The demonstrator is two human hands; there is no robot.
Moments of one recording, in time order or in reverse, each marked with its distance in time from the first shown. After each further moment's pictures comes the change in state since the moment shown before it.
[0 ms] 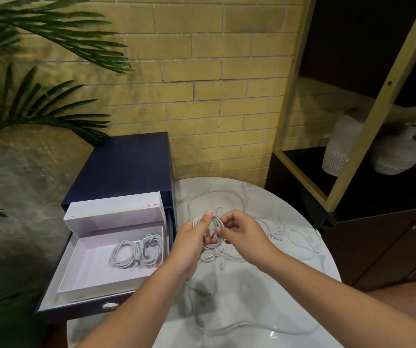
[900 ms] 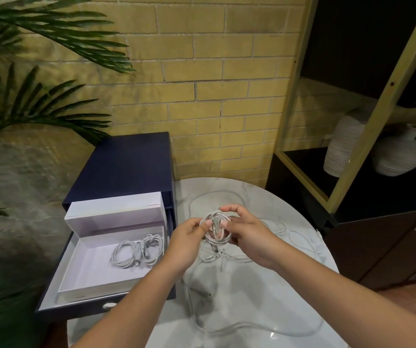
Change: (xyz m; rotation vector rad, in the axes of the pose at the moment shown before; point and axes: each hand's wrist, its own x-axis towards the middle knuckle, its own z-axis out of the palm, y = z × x) left_hand 0.008 -0.007 -0.018 0.294 -0.018 0.106; right_hand 0.001 -0.012 -0.009 0.482 -0.200 0.162
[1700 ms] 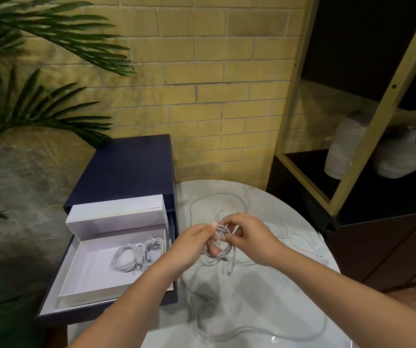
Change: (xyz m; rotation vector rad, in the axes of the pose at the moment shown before) left_hand 0.000 0.010 -0.008 0.045 -0.238 -0.082; right_hand 0.007 0.003 -0.012 -0.946 0.059 -0.280
